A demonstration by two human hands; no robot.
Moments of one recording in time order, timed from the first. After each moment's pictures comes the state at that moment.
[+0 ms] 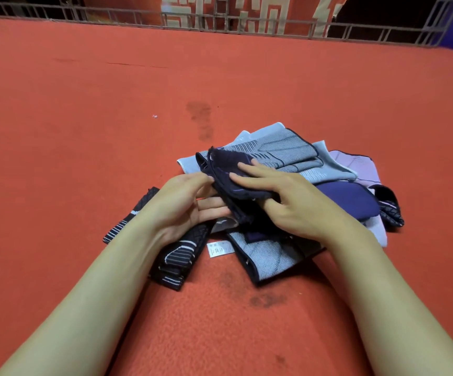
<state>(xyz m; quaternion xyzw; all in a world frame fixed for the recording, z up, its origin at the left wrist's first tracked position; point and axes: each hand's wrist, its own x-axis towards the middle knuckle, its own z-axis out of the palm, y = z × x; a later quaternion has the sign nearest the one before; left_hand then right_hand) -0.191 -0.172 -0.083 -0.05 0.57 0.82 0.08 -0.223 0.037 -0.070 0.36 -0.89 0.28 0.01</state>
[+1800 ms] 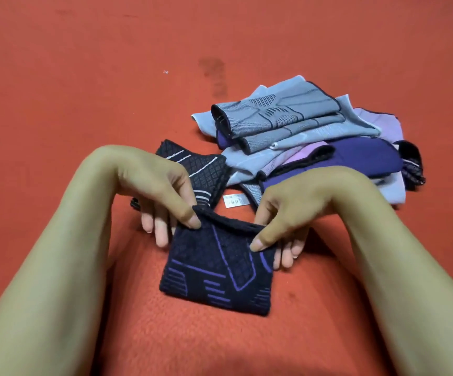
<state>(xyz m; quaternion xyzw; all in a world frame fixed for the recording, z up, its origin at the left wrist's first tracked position) -0.145 -0.240 -0.072 -0.01 0.85 0.39 0.35 -0.184 0.011 -0.065 0.22 -0.78 0.19 -0.56</state>
